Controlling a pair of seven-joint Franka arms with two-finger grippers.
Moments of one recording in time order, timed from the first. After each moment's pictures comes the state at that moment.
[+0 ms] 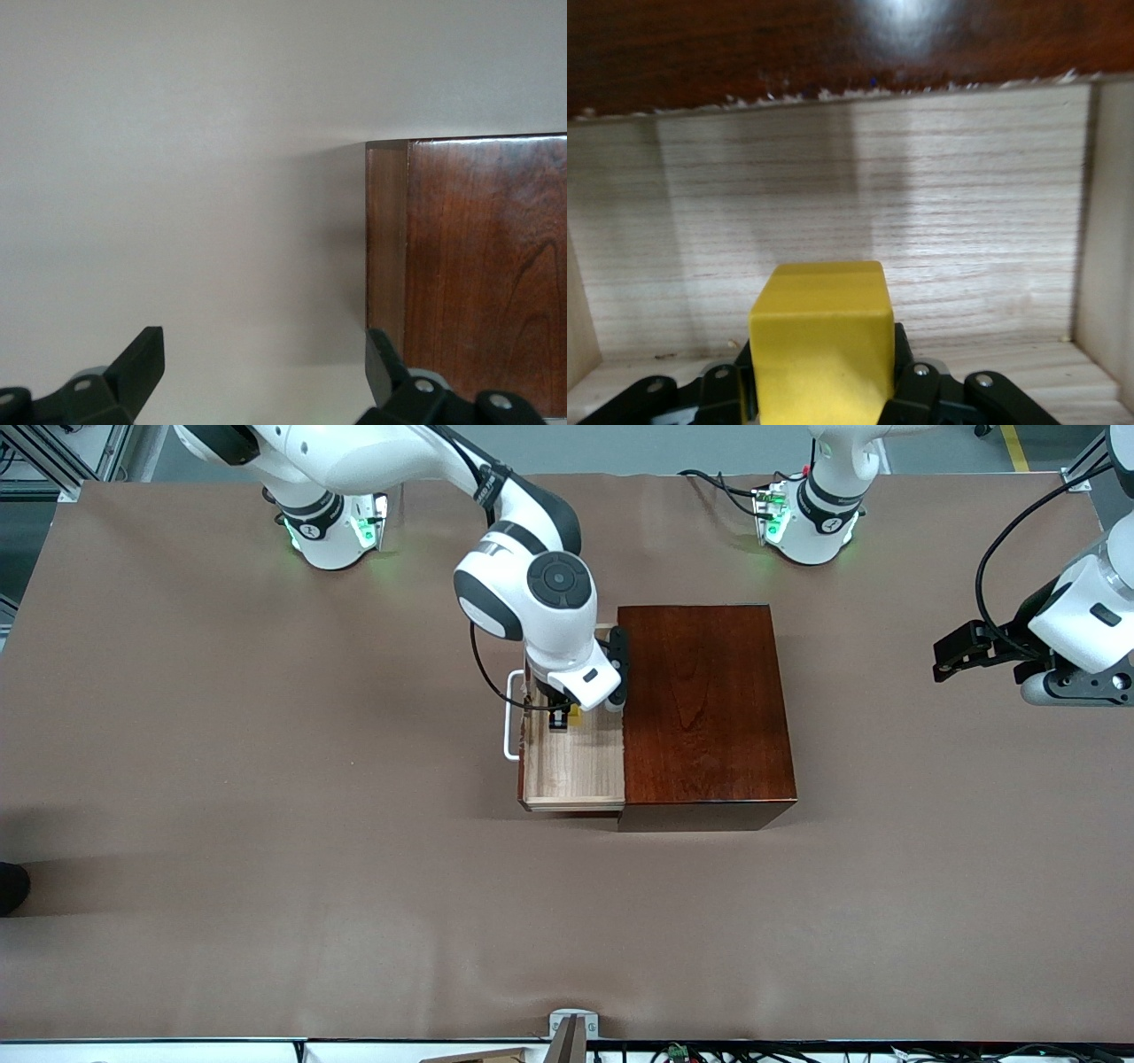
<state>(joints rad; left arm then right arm) 0.09 0.06 -0.21 -1.52 0.02 1.54 -0.07 0.51 0.64 0.41 -1.41 -0.27 1.96 -0.54</state>
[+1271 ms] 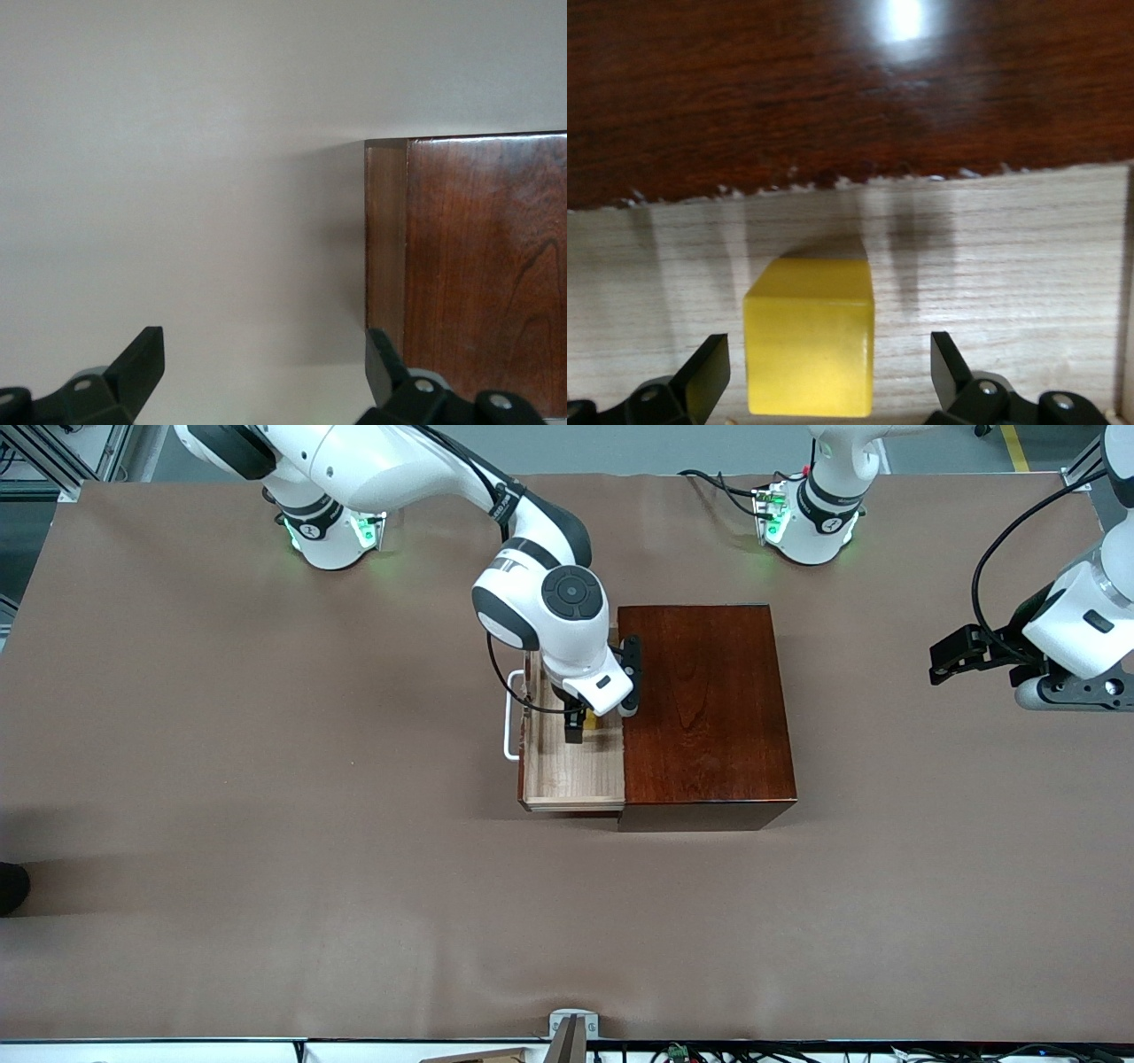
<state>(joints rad) 0.09 0.07 -0.21 -1.52 0.02 1.55 -0.07 0.53 0.69 0.40 -1.40 -0.27 2.04 -0.52</state>
